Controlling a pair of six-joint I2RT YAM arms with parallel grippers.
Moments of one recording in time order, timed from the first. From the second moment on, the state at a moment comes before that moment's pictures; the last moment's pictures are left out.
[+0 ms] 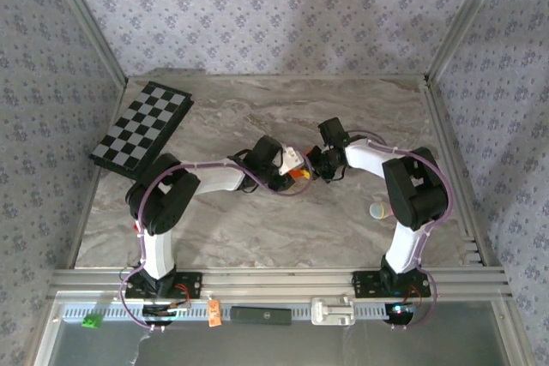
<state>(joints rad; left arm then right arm) -0.78 1.88 1.05 -0.01 0.20 0.24 0.40 1.81 1.06 -0.39 -0.42 1.11</state>
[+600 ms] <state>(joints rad) -0.78 1.88 1.00 0.02 0.21 0.27 0.40 1.81 1.07 -0.41 -0.43 1.10</state>
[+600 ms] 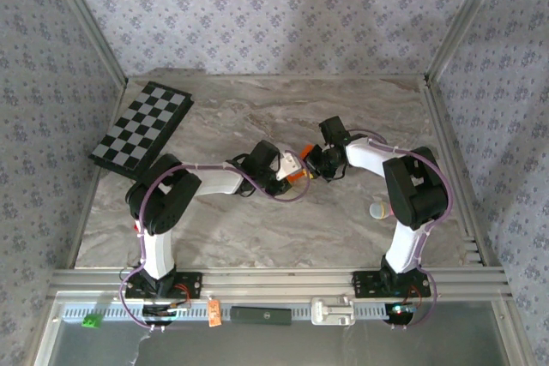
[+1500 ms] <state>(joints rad) -0.72 1.88 1.05 -0.06 0.32 0.19 0.33 1.81 1.11 -0.45 -0.43 0.98</state>
